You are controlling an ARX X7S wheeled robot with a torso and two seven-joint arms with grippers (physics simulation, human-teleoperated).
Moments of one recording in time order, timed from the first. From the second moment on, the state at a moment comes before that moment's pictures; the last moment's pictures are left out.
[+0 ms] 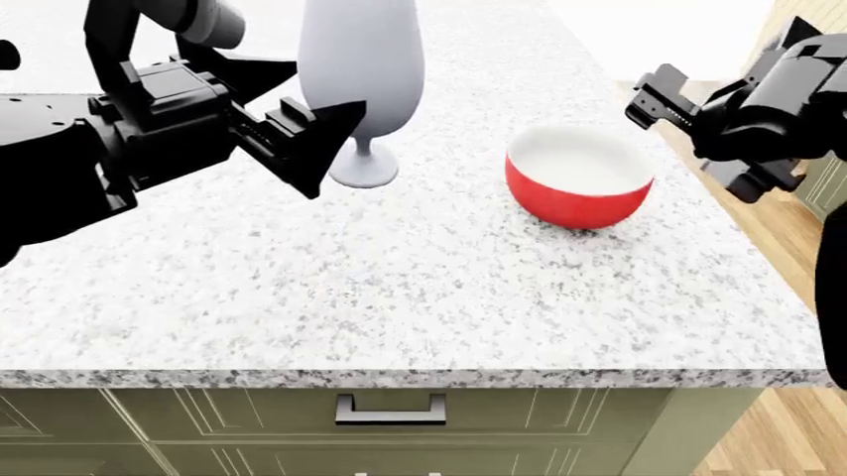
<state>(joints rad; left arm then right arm) -1.27 -0.61 0.35 0.12 -1.03 -1.08 0.22 1.70 0.37 -0.06 1.26 0.86 1.00 0.56</state>
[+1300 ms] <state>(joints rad) -1.23 -0.60 0.32 0.13 -1.02 -1.00 0.18 1.69 0.24 0.58 1.30 0.02 1.05 0.31</state>
